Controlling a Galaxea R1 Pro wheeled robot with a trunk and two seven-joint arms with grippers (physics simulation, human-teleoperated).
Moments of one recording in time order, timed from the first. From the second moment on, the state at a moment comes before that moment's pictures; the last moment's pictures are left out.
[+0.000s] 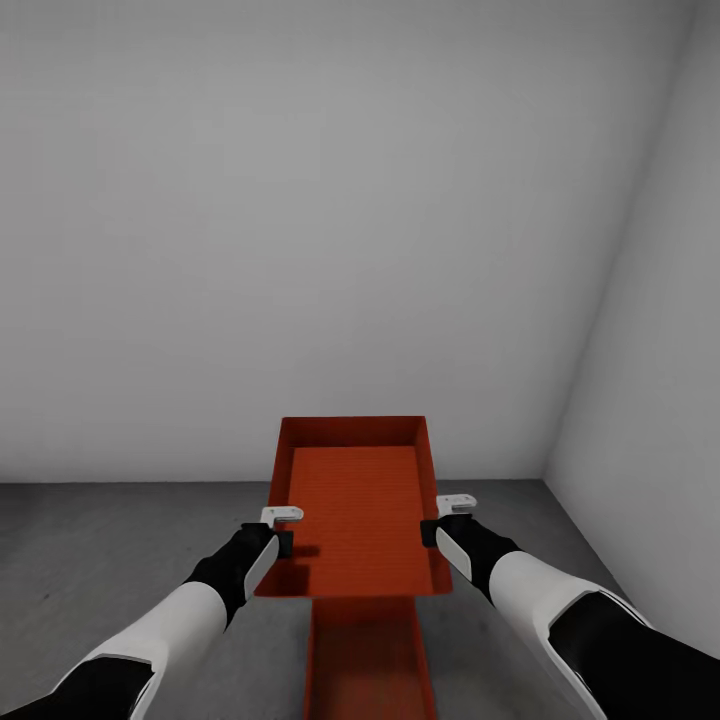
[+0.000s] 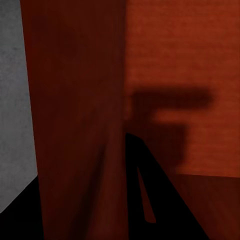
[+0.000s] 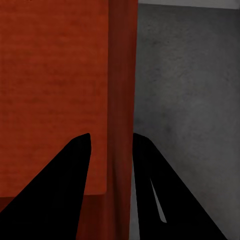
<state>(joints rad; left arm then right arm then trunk) -0.79 -0.11 -0.07 -0.38 0.11 0.45 0.24 -0.93 0.09 0.54 -0.15 -0.52 0.29 -0.23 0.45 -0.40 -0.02</state>
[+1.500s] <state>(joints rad) -0.79 -0.11 -0.07 -0.38 0.10 0.45 0.24 -0.93 0.09 0.54 -0.15 -0.52 0.29 -0.22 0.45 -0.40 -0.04</state>
